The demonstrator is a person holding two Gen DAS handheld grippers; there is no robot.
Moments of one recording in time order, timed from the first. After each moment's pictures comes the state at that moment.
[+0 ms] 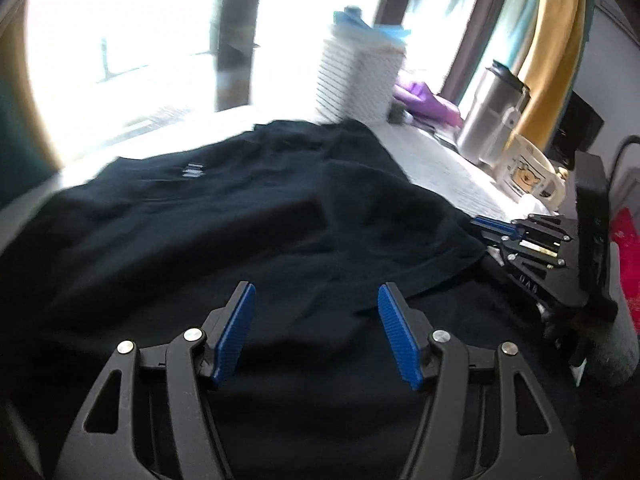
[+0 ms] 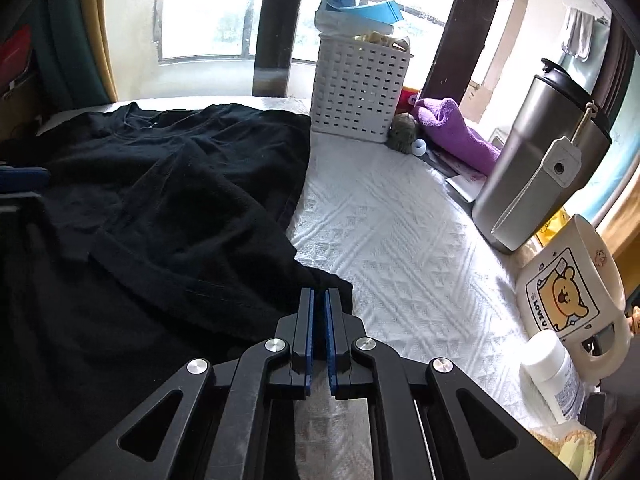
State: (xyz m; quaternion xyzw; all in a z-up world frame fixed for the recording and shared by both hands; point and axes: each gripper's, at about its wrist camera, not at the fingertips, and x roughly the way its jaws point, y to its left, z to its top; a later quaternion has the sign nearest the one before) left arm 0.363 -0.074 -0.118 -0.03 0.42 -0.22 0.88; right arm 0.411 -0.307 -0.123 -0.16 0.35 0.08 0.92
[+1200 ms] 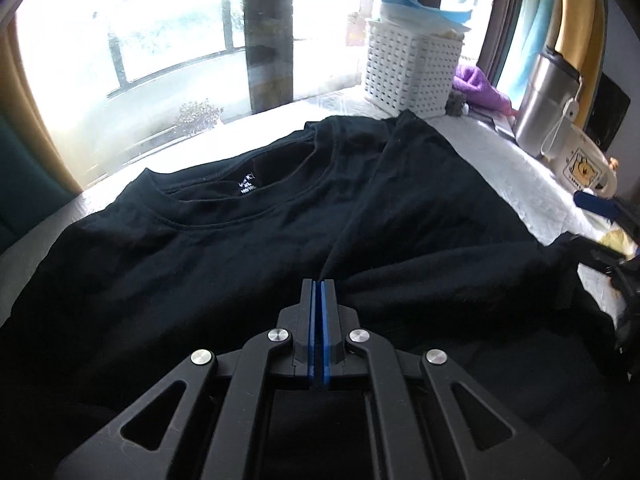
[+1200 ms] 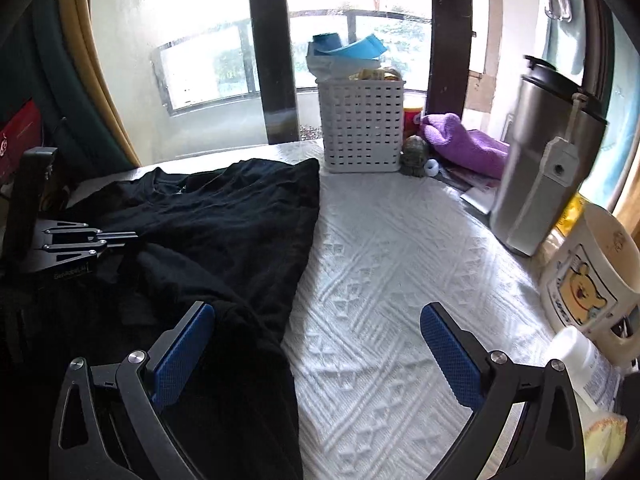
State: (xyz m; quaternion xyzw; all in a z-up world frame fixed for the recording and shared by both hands) left arm 0.405 -0.041 -0.138 0.03 0.42 -0.16 0.89; right arm 0.415 -0.308 -0.094 -0.06 0.34 0.12 0.93
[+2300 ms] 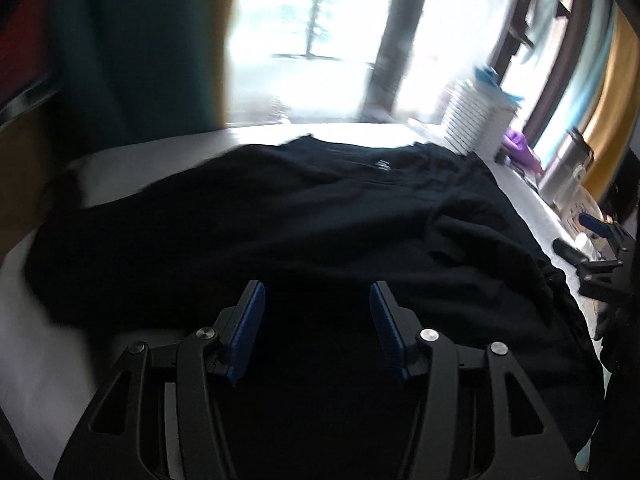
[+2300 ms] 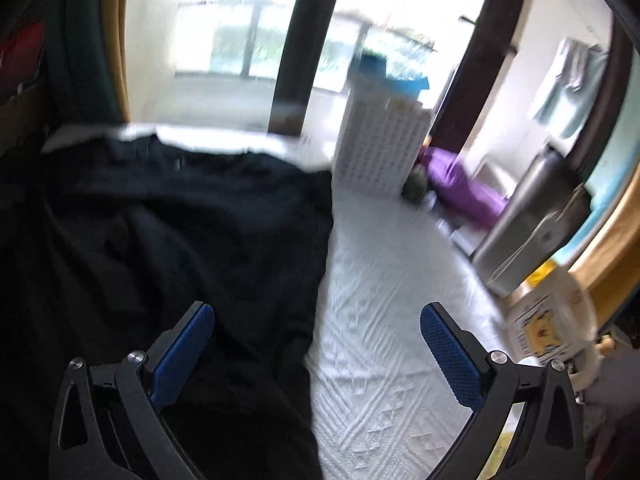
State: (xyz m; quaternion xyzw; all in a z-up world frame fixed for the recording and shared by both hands) left arm 0.297 0.099 -0.110 -0.08 0.40 -0.06 0.91; right arm 0.389 -0.241 -0.073 -0.17 0.30 0.07 0.94
